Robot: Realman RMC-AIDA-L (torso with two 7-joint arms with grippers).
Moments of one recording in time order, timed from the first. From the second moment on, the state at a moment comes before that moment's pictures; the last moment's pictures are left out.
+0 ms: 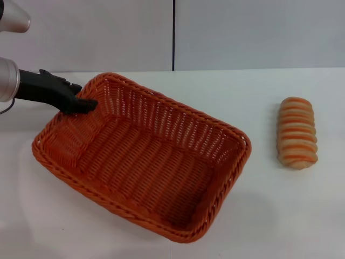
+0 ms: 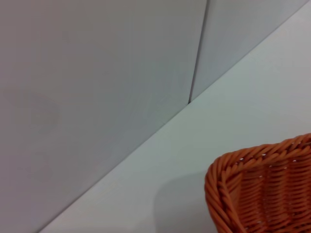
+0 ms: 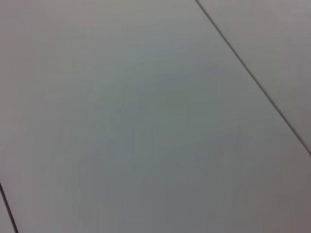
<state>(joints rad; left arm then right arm) -0.54 -2.06 0.99 1.14 2.43 1.35 -2.02 0.28 2.05 0.05 -0.34 -1.14 -1.40 0.99</state>
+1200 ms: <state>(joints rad) -0.58 -2.06 0.98 1.15 2.43 1.45 -2.16 0.28 2.05 0.05 -0.32 -1.13 -1.39 0.99</state>
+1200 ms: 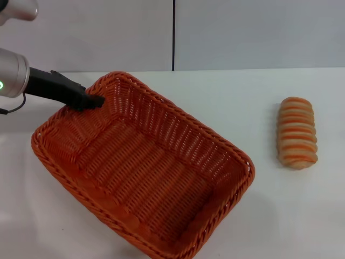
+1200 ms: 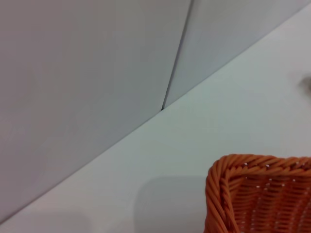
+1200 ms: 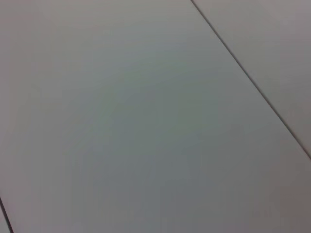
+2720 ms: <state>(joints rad) -0.50 -2.05 0.70 1.12 2.21 1.59 -2.45 0.31 2.03 0.06 -0.32 -1.13 -1.39 0.99</state>
